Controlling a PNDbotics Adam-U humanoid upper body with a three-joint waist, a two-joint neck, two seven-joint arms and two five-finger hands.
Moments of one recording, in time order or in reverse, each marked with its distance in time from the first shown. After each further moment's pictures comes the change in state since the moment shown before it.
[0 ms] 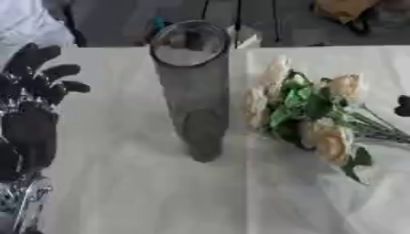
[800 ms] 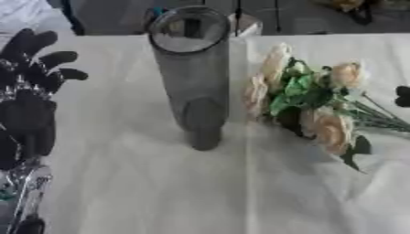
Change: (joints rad) left arm 0.000 0.000 0.000 0.000 0.009 0.002 -0.002; right arm 0.002 -0.038 -0.001 0.000 -0.003 -0.031 0.009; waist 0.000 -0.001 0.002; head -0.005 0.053
